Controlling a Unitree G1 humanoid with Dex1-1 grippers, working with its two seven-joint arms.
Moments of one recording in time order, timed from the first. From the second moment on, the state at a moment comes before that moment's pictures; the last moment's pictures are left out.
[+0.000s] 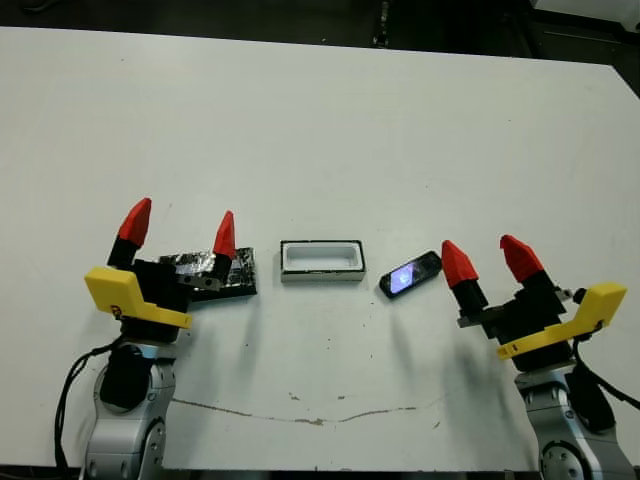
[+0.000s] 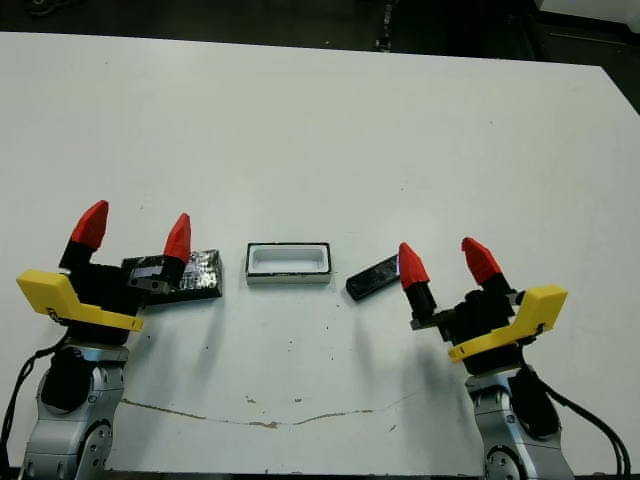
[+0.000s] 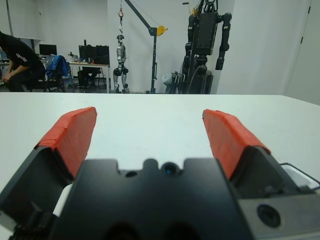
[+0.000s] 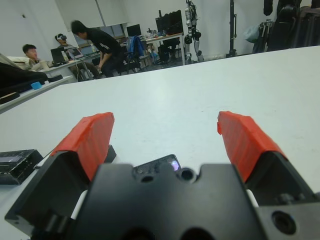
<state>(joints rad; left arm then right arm) 0.13 0.14 0.03 -0.30 -0.18 -0.18 -0.16 0.20 -0.17 -0.14 -0.39 0.49 0.12 0.36</state>
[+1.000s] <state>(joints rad) 0.13 0.13 0.03 -0.30 -0.17 -0.18 -0.16 -0.47 -0.87 -0.09 0.16 0.30 0.00 1.09</state>
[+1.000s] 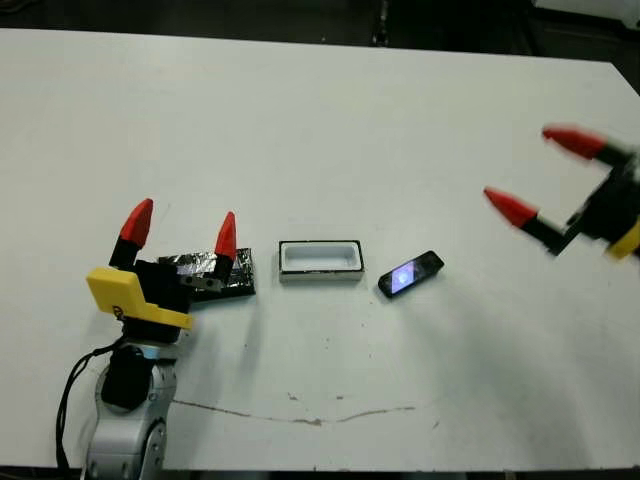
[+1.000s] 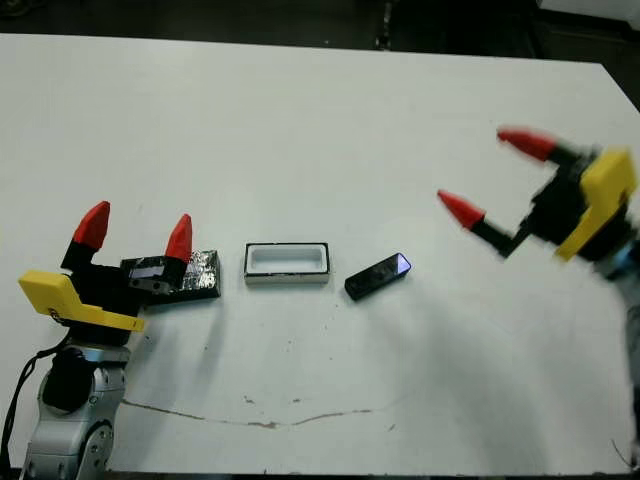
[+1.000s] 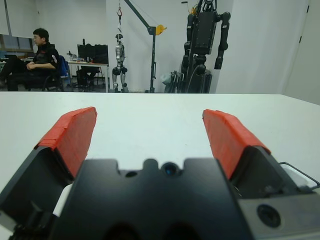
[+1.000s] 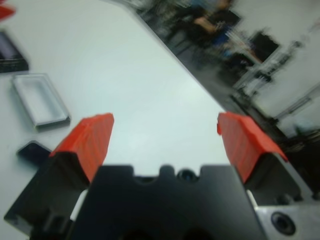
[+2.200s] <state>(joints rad) 0.14 0.12 0.02 -0.30 -0.15 -0.19 -0.14 -0.99 -0.75 0.65 0.67 0.06 -0.12 1.61</state>
